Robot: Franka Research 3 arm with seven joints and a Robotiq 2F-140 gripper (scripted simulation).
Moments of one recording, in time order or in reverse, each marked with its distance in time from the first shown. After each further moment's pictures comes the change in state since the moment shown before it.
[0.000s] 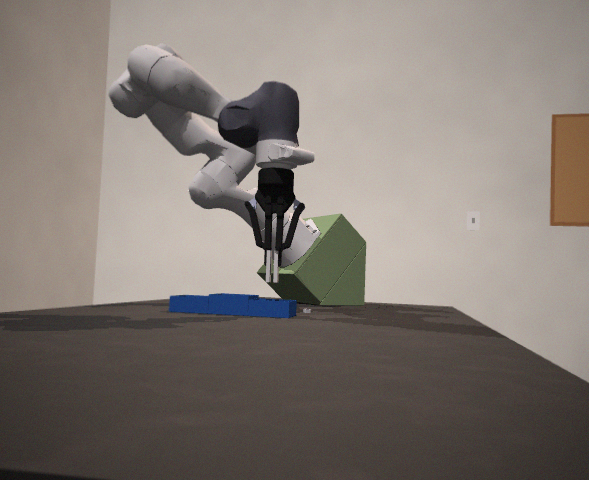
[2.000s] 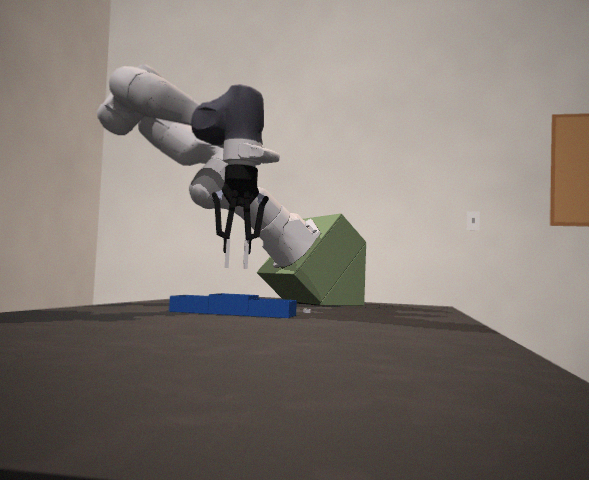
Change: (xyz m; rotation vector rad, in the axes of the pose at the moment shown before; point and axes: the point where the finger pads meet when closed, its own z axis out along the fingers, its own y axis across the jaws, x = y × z) arm -0.107 0.095 -0.027 -0.016 -0.029 -0.248
